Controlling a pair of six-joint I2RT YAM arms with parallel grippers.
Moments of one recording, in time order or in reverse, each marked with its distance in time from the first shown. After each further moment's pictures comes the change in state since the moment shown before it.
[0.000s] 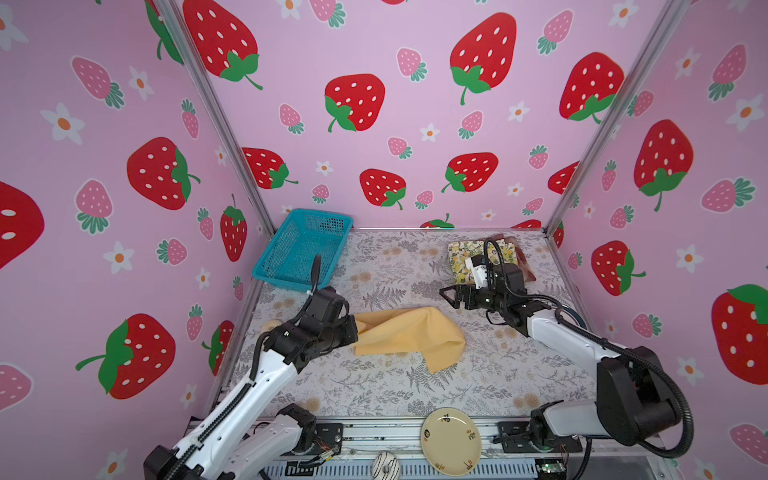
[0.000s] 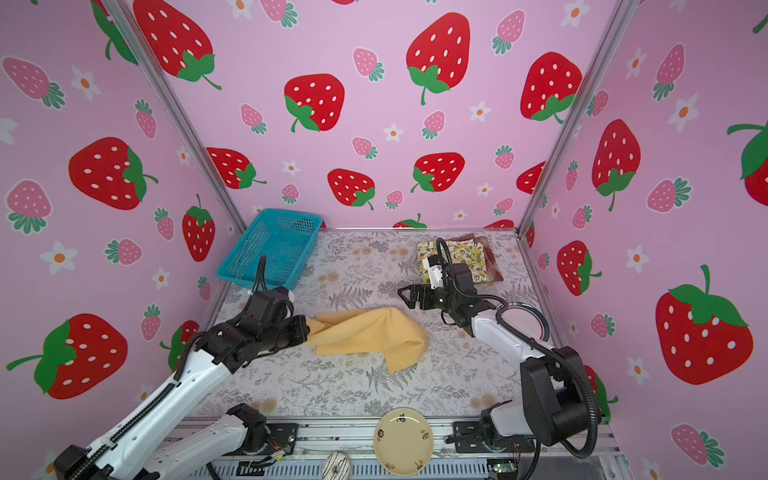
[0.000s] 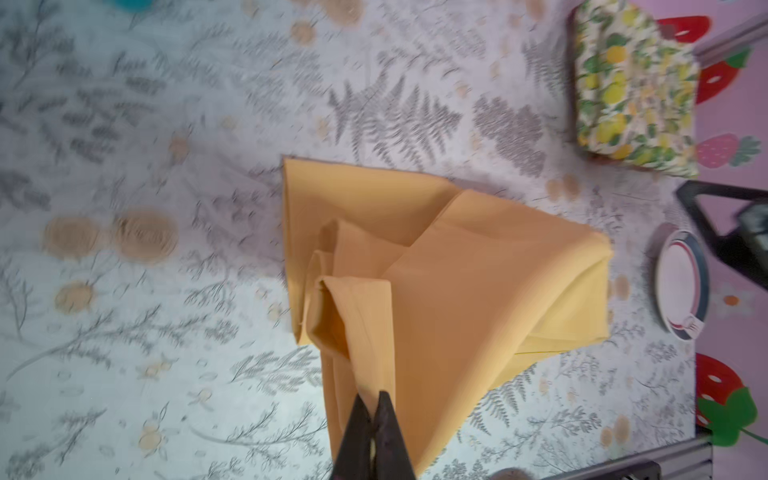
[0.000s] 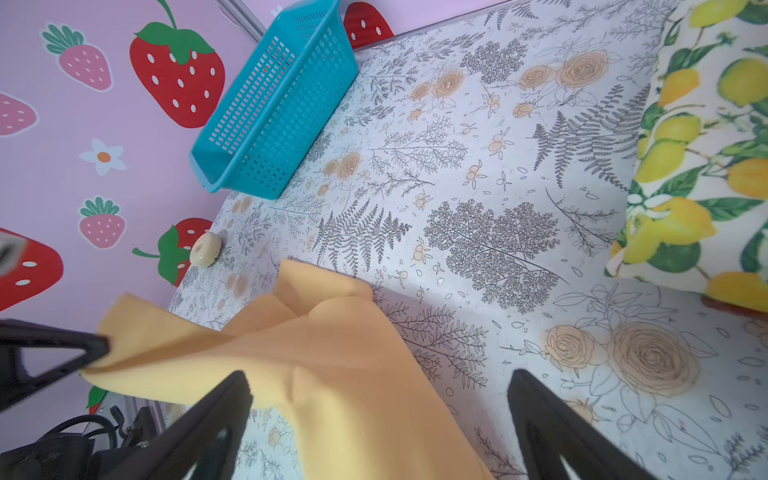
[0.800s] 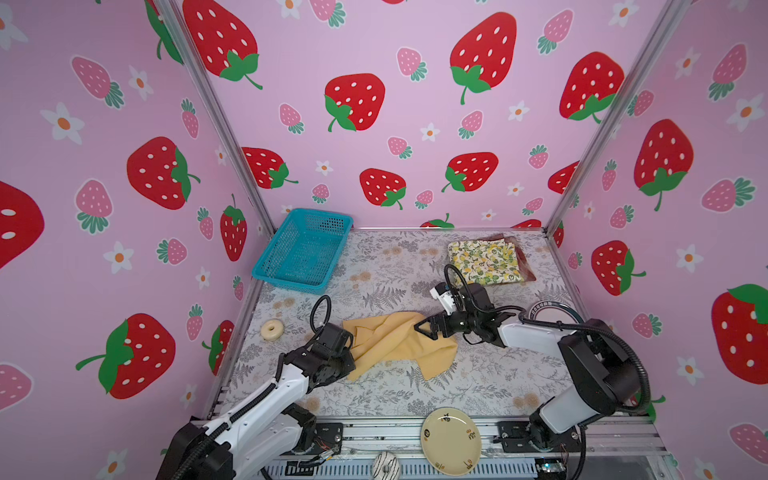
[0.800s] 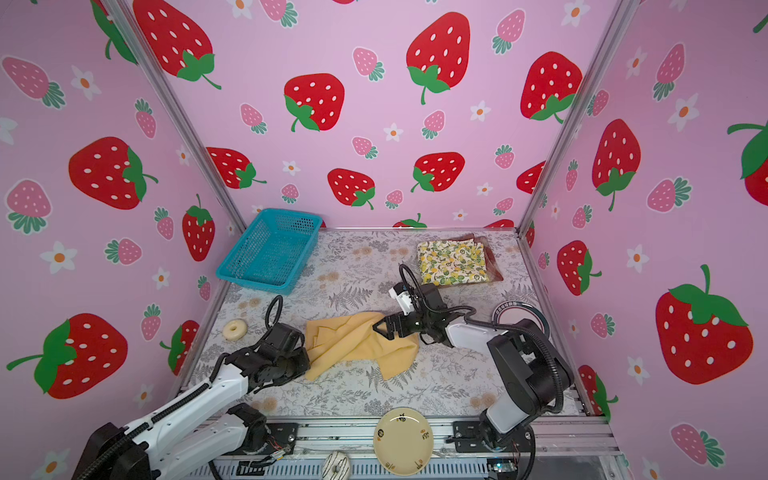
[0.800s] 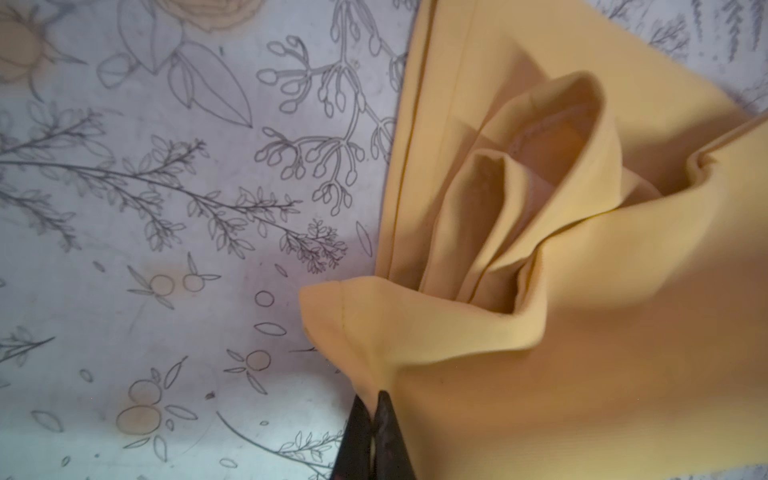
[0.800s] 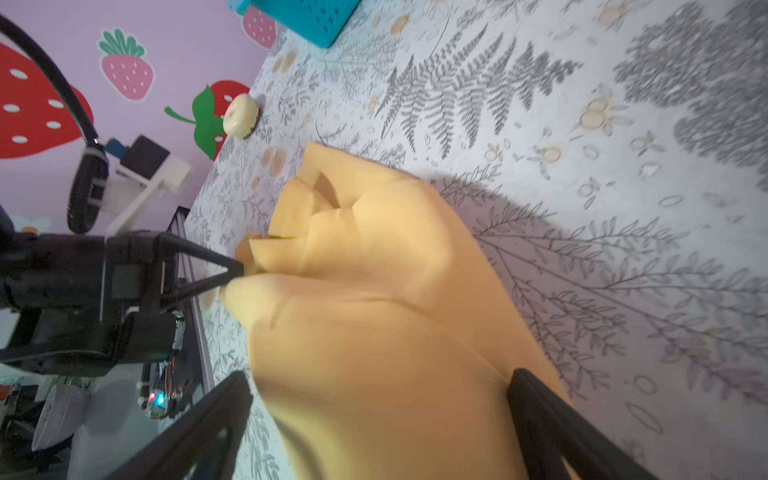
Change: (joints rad) left arm -0.003 0.085 -0.327 0.213 -0.018 -0.174; right arm 0.226 0.185 -0.104 0.150 -0.097 -0.041
